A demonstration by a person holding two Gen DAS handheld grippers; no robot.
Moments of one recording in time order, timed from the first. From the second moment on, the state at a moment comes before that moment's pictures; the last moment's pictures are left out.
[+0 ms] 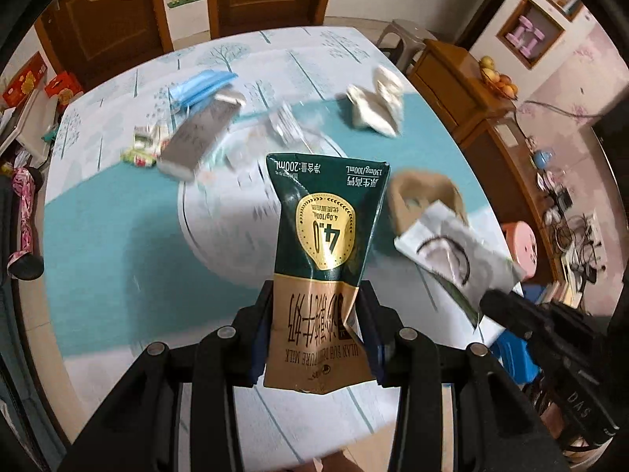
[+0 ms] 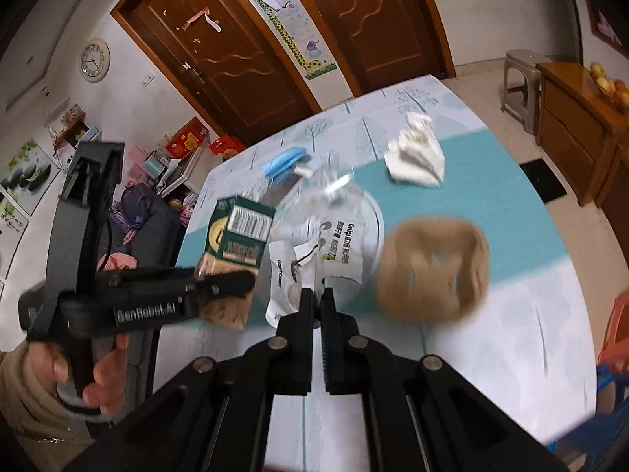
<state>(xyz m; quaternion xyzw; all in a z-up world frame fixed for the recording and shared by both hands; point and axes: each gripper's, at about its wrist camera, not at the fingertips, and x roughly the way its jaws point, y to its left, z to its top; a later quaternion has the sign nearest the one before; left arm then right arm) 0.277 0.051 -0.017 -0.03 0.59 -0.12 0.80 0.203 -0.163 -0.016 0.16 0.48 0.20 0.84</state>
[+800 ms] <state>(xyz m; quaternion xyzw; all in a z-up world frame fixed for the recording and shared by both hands) 0.027 -0.052 -0.112 0.03 0.68 -0.14 0.72 -0.045 -0.240 -0.116 0.18 0.57 0.17 0.78</state>
